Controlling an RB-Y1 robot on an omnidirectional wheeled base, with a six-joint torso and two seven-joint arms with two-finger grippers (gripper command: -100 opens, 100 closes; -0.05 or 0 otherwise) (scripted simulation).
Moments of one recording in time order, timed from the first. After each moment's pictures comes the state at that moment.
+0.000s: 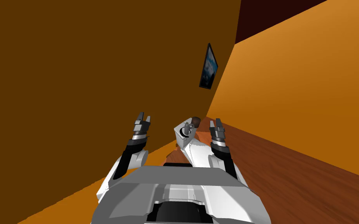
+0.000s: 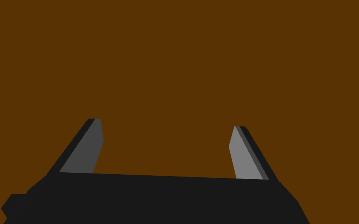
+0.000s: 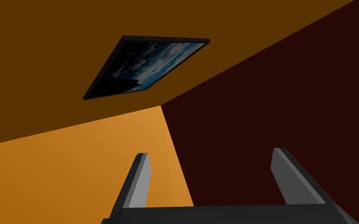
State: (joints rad) left arm 0.46 0.04 0.03 -2.33 -0.02 -0.38 0.00; right arm 0.50 0.03 -0.02 -2.24 0.09 -0.54 0.06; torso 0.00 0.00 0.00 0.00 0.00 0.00
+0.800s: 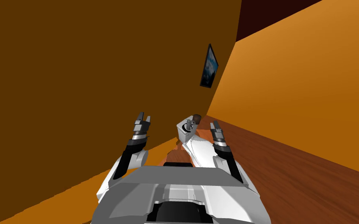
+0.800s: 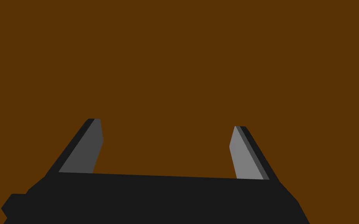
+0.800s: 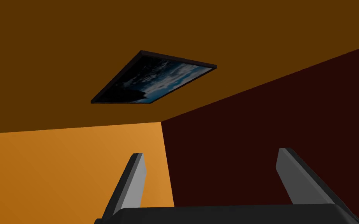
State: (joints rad) left arm 0.46 0.04 0.03 -2.33 -0.02 -0.38 0.00; right arm 0.46 -0.15 -0.09 -2.10 0.02 -0.58 0.13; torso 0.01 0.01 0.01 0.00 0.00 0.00
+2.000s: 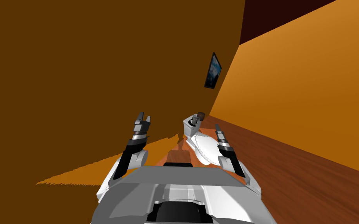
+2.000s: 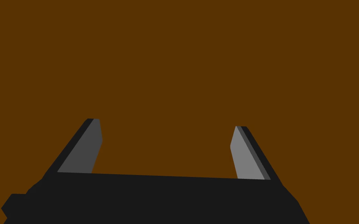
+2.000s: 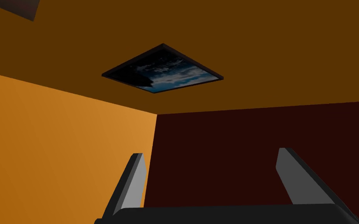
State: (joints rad) left arm 0.46 0.04 0.03 -2.33 -0.02 -0.38 0.00; right arm 0.36 -0.27 -0.20 -1.78 -0.10 -0.64 0.39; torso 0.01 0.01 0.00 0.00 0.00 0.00
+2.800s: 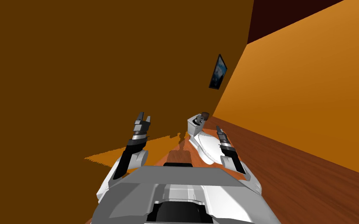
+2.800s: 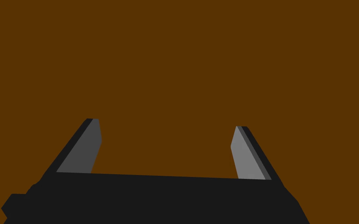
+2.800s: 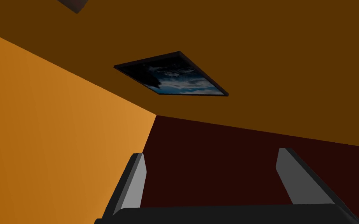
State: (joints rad) left arm 0.46 0.04 0.03 -2.33 -0.02 -0.38 0.00; right arm 0.29 -0.32 -0.26 -1.57 -0.14 -0.64 0.58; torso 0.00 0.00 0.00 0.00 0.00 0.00
